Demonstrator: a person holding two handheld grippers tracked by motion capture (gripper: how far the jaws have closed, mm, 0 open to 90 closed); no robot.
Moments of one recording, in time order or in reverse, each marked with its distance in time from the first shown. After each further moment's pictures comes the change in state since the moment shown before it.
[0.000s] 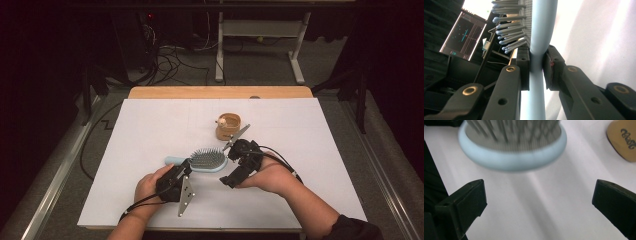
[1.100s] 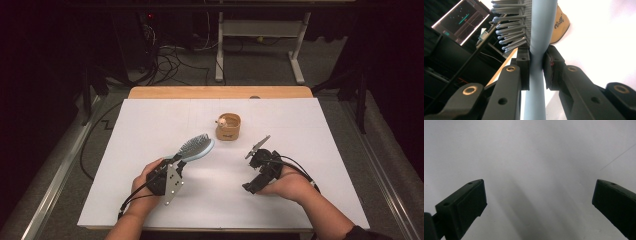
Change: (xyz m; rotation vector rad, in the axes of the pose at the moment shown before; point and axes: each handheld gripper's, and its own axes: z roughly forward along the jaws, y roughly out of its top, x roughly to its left) left arm 0.028 -0.011 -0.007 -0.041 -0.007 -0.284; right arm -0.032 -0.063 0.019 0.096 -0.060 0.092
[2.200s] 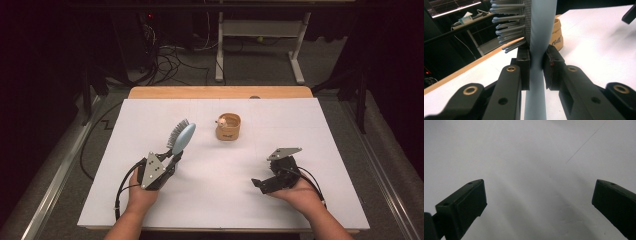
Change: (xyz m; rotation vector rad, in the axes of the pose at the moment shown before) left arm 0.029 -0.012 -0.005 -0.086 -0.136 -0.421; right arm -0.017 -0.056 0.007 -0.335 -0.073 0.157
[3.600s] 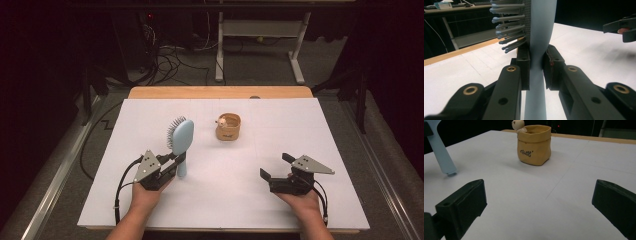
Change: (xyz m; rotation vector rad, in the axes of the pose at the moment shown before) left arm 0.001 0.001 0.001 -0.047 -0.130 -0.200; right arm -0.005 -0.038 -0.019 -0.516 -0.066 0.133
